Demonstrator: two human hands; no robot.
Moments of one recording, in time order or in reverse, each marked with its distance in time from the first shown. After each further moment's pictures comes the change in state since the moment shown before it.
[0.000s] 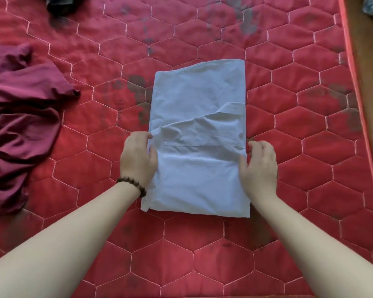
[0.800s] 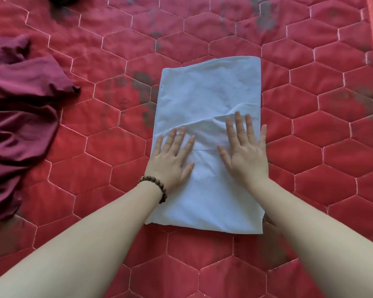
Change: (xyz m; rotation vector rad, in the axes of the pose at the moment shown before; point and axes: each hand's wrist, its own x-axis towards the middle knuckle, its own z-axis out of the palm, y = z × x) left_hand 0.010 -0.012 0.065 0.504 -0.420 0.375; right_hand 0.055 -0.019 0.050 -0.346 -0.181 -0.421
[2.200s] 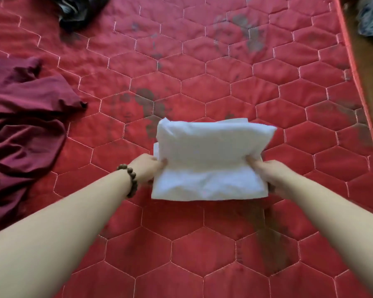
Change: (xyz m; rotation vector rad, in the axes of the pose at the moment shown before) left_hand -0.008 -0.047 -0.056 -1.200 -0.344 -0.611; right_hand -0.019 0.047 -0.041 1.094 -0.470 0.871
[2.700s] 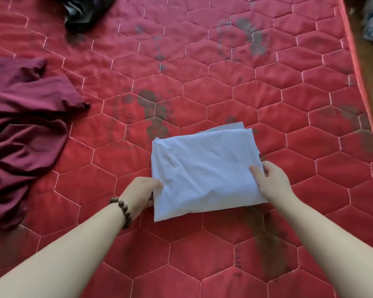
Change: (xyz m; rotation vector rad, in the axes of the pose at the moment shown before) left_hand -0.026 -0.043 0.019 -0.361 0.023 -0.058; right_hand -0.001 0.022 0.013 -0.327 0.336 -0.478
